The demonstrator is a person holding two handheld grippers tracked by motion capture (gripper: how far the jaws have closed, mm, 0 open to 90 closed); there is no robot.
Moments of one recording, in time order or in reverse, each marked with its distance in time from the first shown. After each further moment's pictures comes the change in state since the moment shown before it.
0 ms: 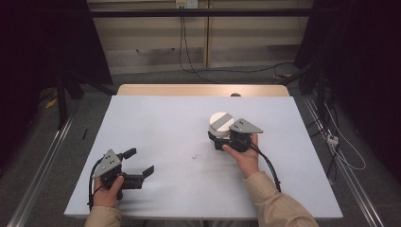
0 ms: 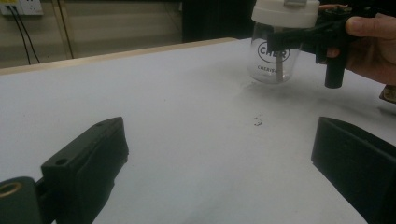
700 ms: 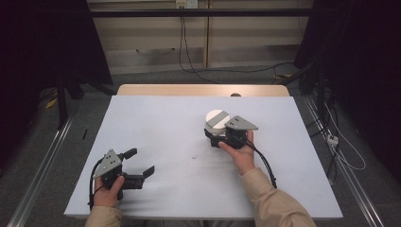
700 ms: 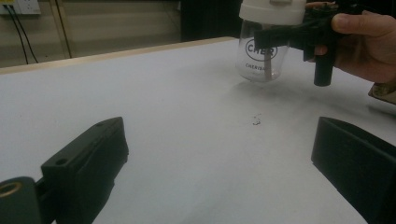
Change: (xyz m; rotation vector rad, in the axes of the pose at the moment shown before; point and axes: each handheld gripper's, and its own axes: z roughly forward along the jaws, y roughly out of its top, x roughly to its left) left arm -0.001 0.000 0.001 0.004 -0.005 0.005; right arm 0.002 0.005 0.015 -0.001 0.007 0.001
